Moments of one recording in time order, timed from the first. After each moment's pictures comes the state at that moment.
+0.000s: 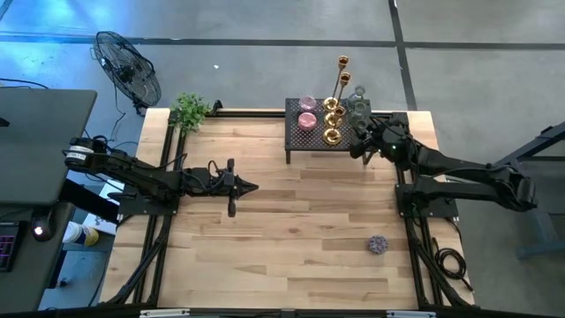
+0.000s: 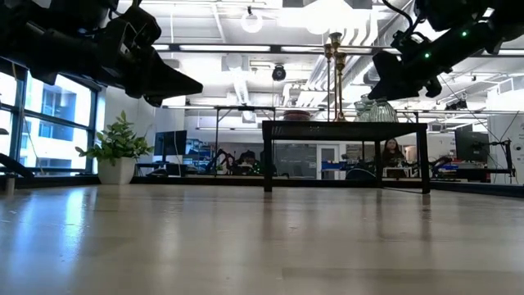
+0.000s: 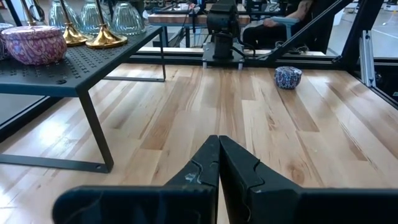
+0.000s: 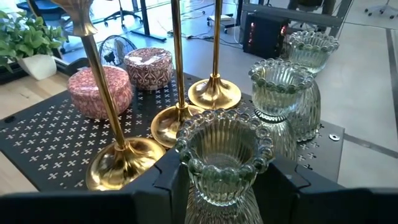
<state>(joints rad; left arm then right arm) -0.09 1.18 0.27 0.78 -0.20 -0.03 -0.45 0.79 0.45 0.00 0.50 0.19</state>
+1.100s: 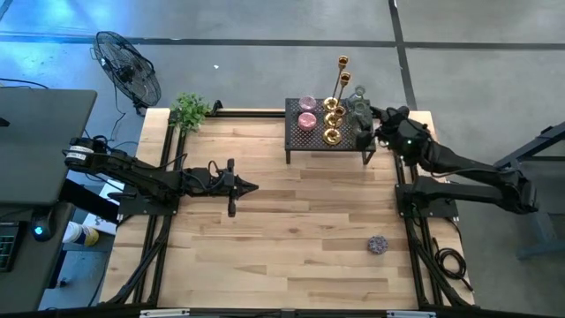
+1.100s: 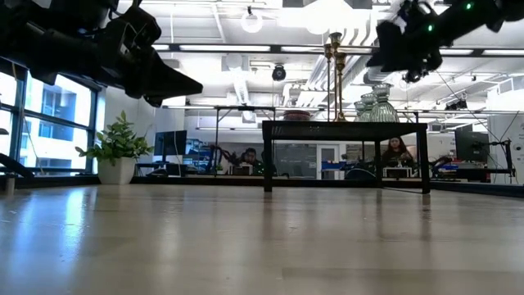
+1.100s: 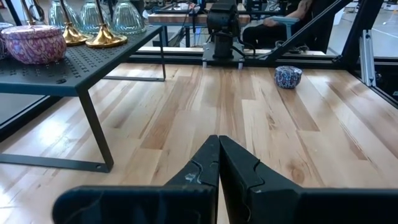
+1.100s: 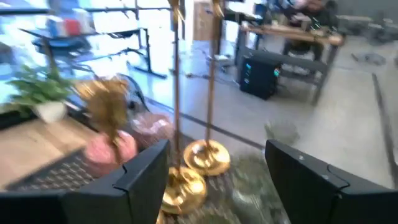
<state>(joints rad) -0.09 1.18 0.27 0.78 -0.20 -0.03 -0.45 0.72 0.56 0.00 0.53 0.06</state>
